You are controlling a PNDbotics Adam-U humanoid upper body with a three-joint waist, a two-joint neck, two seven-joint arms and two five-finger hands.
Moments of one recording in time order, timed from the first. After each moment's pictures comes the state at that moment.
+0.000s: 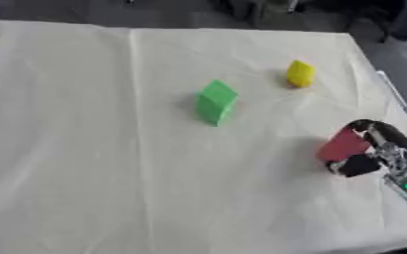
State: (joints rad) left arm -0.13 0.41 -0.13 -1.99 0.08 0.11 0.73; right arm 0.51 -0.83 -0.40 -1.99 0.07 0.63 -0.13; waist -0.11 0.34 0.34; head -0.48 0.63
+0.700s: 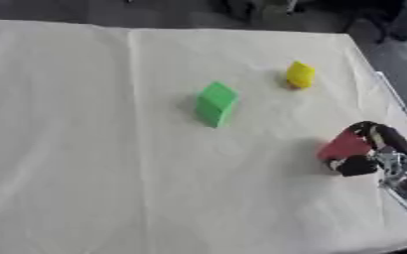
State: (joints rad) left arm -0.13 0.41 -0.13 -1.99 0.07 0.11 0.73; right arm 0.50 -0.80 -0.39 -1.99 -0.01 0.62 -0.29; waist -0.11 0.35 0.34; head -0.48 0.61
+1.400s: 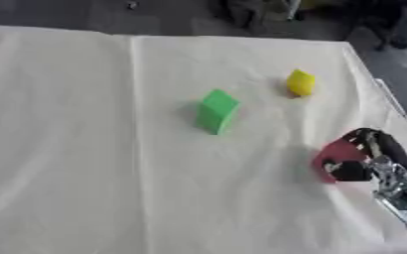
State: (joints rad) left arm -0.13 0.40 -0.13 -1.99 0.07 0.11 0.73; right arm 0.49 -0.78 -0.36 -1.99 0.03 0.58 -0.29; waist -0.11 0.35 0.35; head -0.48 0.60
